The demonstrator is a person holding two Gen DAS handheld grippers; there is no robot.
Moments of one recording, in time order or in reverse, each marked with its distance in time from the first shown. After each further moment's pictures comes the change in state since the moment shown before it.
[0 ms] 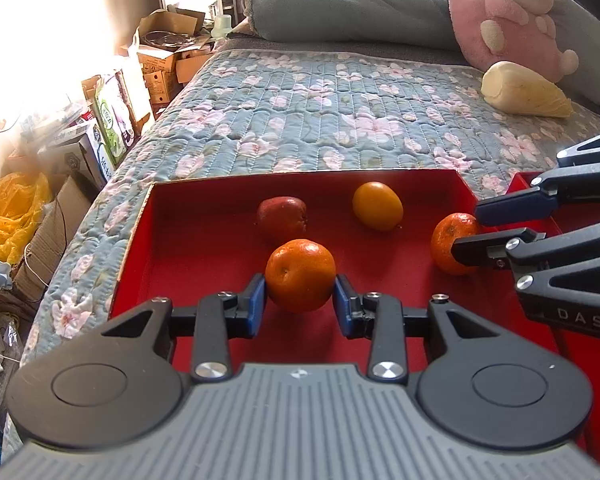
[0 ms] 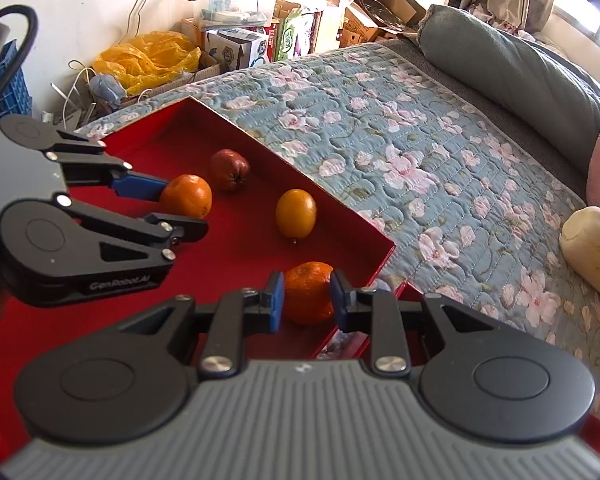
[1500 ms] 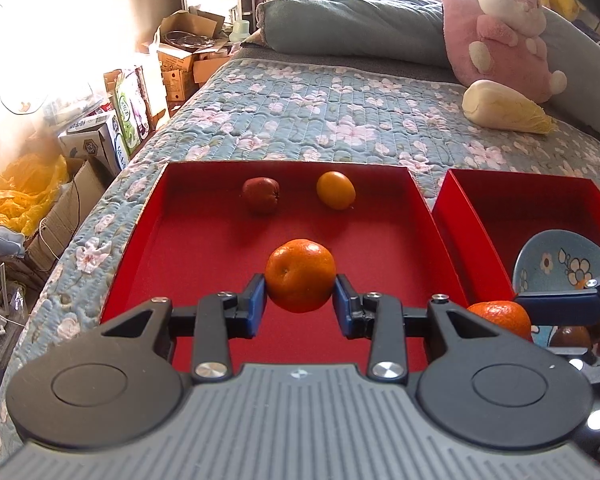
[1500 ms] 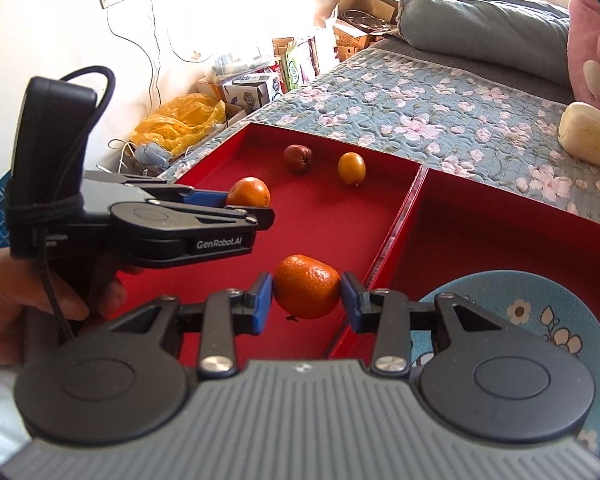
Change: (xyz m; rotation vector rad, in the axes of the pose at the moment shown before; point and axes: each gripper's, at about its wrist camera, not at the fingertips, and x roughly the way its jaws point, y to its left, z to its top) left arm -0.069 -0.036 -0.027 -0.067 -0.024 0.022; right arm -0.100 0.019 -0.071 0.290 -0.105 0.169
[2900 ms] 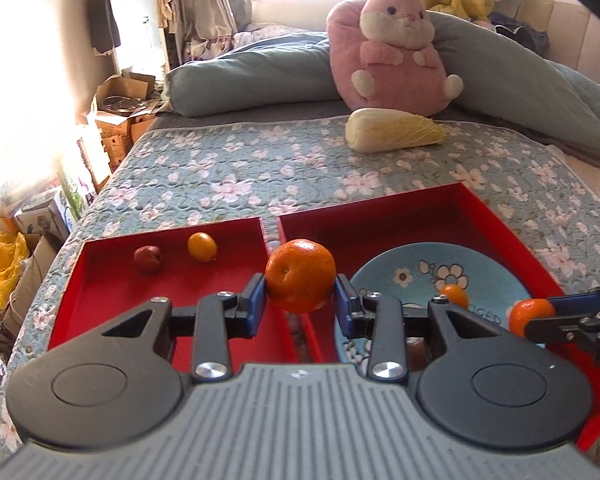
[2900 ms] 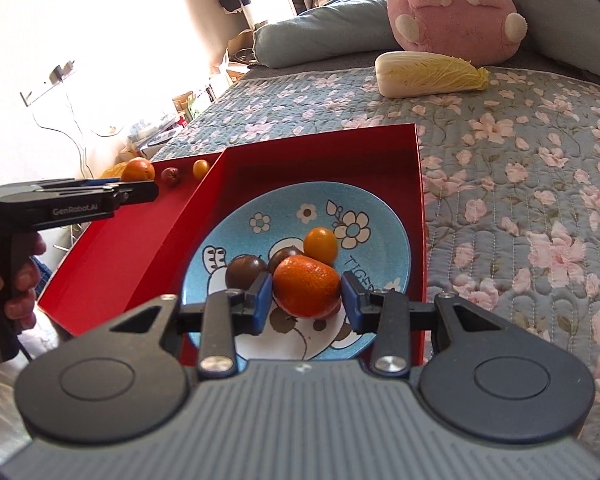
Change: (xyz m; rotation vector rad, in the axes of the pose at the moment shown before) left arm -0.073 -0.116 0.004 0.174 -0.126 -0.136; right arm -0.117 -0.115 -0.103 0.294 -0.124 -0.143
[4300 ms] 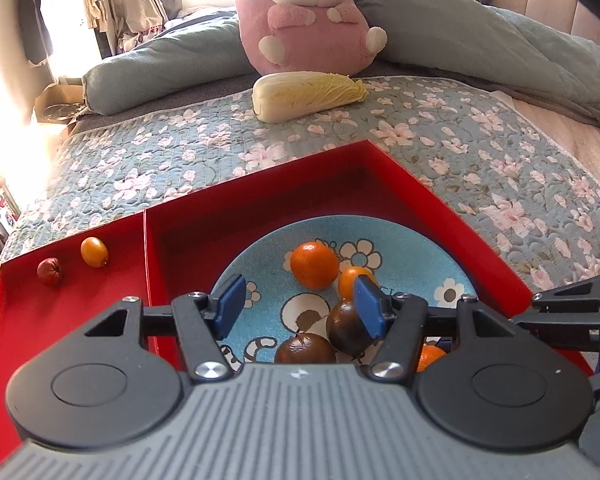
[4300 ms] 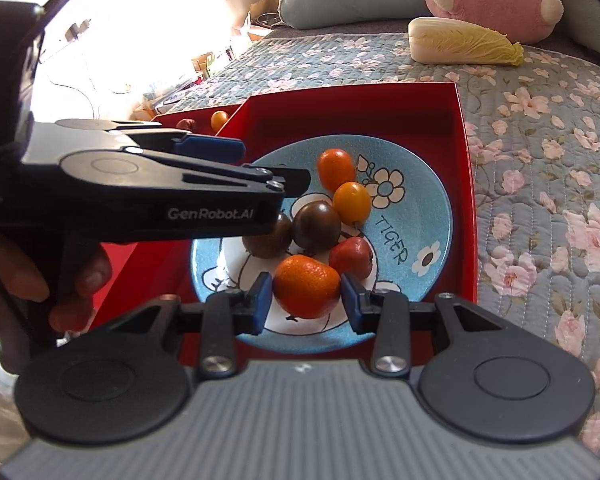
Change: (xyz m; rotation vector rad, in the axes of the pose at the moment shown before) left arm 0.039 -0.080 -0.004 0.136 0.075 -0.110; right arm 0.023 0.013 -0.015 -0.067 0.100 0.037
